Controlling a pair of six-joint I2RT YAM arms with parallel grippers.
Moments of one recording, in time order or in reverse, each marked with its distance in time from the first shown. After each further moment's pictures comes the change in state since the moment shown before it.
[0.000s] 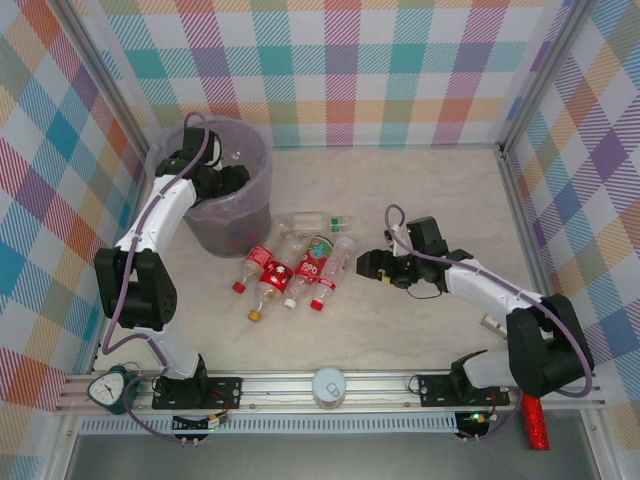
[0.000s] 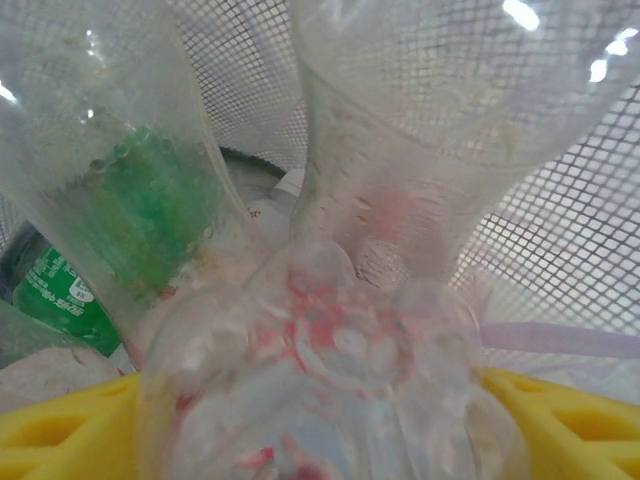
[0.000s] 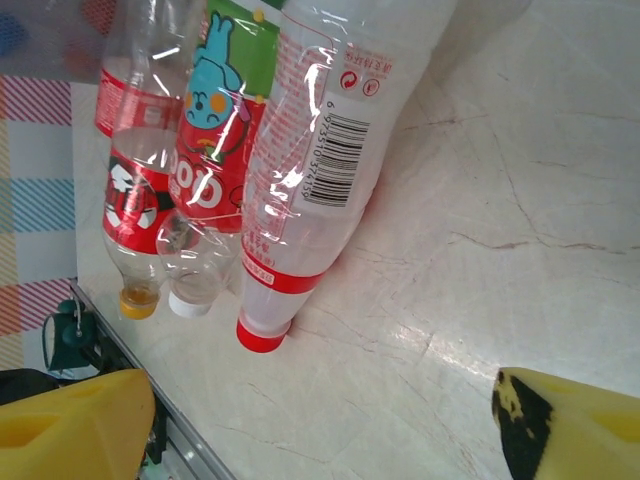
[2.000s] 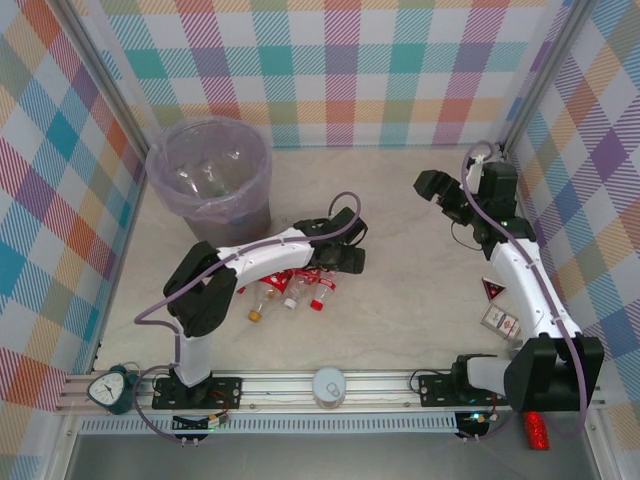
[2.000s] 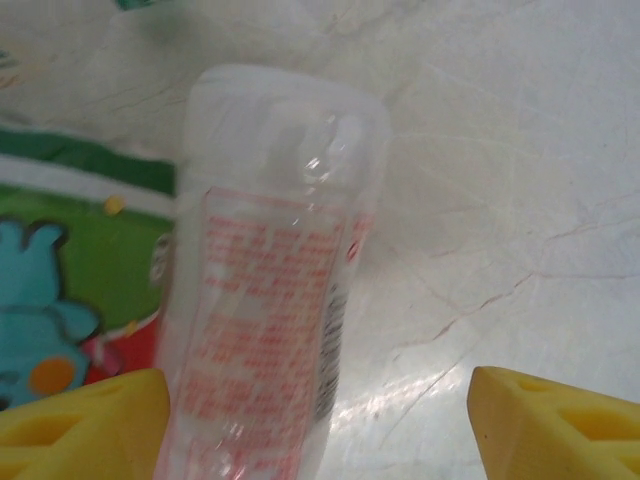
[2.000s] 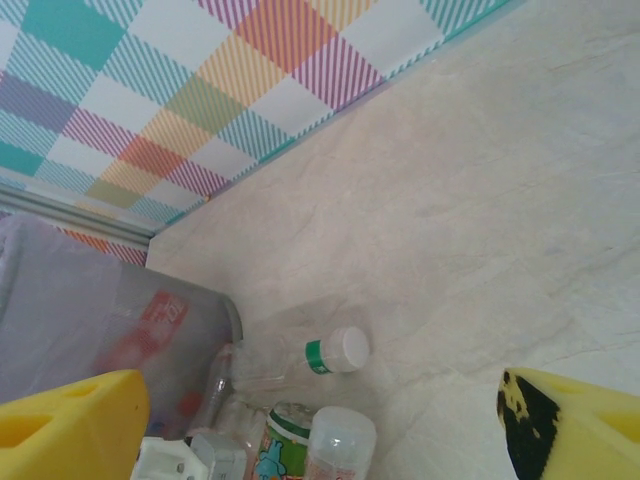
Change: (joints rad) left arm -0.782 0.183 -0.147 0.144 -0.202 -0.259; right arm -0.381 -0.123 0.354 -0.063 0.174 0.055
